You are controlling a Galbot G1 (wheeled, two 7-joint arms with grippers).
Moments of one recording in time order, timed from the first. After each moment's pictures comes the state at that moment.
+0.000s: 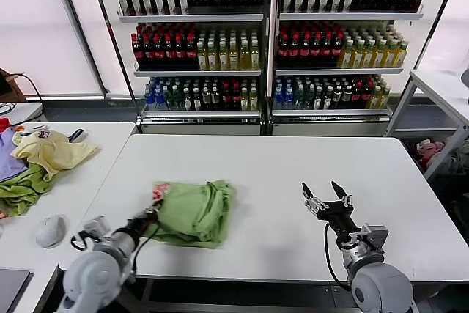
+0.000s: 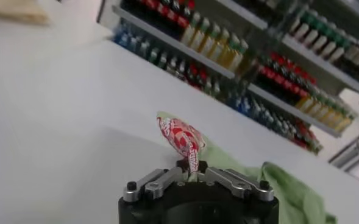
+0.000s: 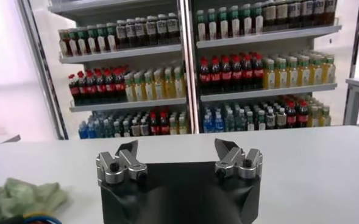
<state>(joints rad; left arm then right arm) 1.24 -1.10 -0.58 -1.98 -1.11 0.54 -0.33 -1.31 1.24 0.51 2.08 0.45 -0.36 0.04</state>
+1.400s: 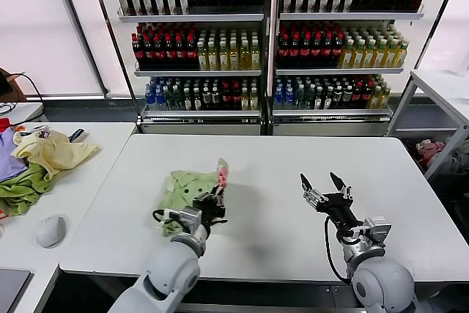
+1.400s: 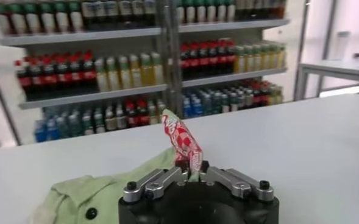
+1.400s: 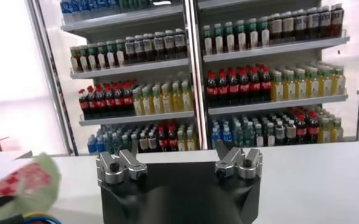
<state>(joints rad) 1.01 -1.25 -0.02 -1.93 -0.35 0.55 -0.29 -1.28 1.22 0.51 2.11 0.48 -0.36 0.04</state>
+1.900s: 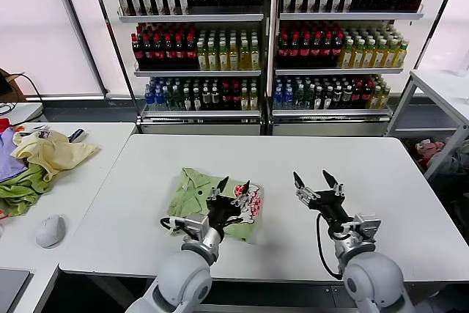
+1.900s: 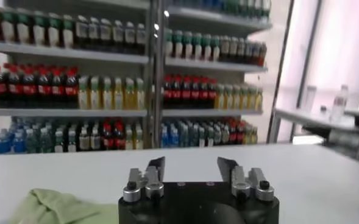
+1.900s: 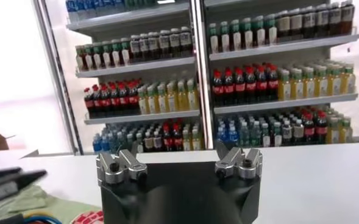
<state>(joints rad) 1.08 -1.30 -0.02 -2.01 -0.38 0.41 -0.31 -1.23 1.23 0.43 2.07 0.46 -0.36 0.07</state>
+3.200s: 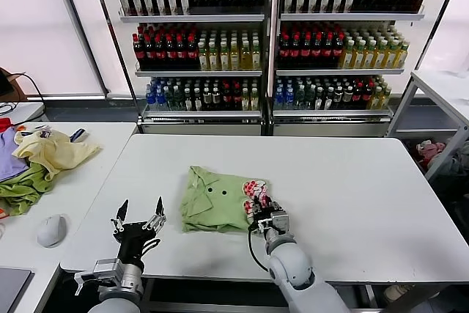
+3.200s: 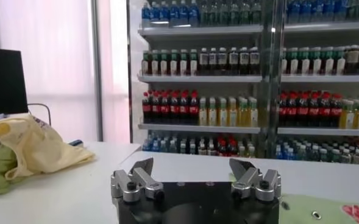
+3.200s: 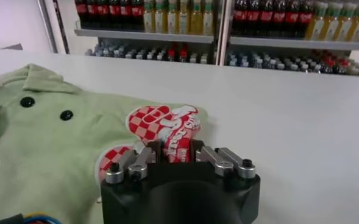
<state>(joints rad) 1.50 -1.25 -0.42 -2.16 -0.28 0.21 -0.37 -0.99 1.38 0.09 1.66 0.27 -0.48 0.28</state>
